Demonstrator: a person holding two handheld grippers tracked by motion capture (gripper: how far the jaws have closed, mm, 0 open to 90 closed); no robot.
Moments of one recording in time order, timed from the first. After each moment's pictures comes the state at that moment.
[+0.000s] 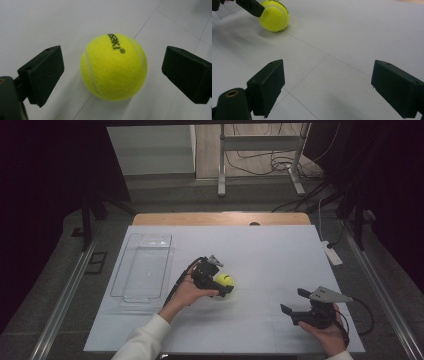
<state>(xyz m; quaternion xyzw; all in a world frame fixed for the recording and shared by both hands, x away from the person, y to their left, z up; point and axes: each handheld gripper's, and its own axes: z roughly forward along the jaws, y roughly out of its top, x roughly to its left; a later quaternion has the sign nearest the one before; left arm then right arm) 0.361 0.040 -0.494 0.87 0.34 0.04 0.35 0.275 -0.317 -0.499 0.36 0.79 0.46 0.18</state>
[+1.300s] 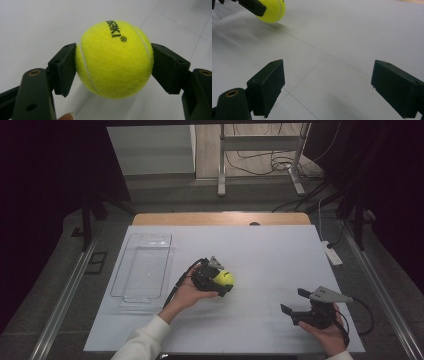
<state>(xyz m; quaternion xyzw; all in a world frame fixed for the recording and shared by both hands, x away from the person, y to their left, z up) 0.349 0.038 -0.485 0.88 0.32 0.07 0.35 0.275 -0.317 -0.499 0.36 0.79 0.46 0.19</state>
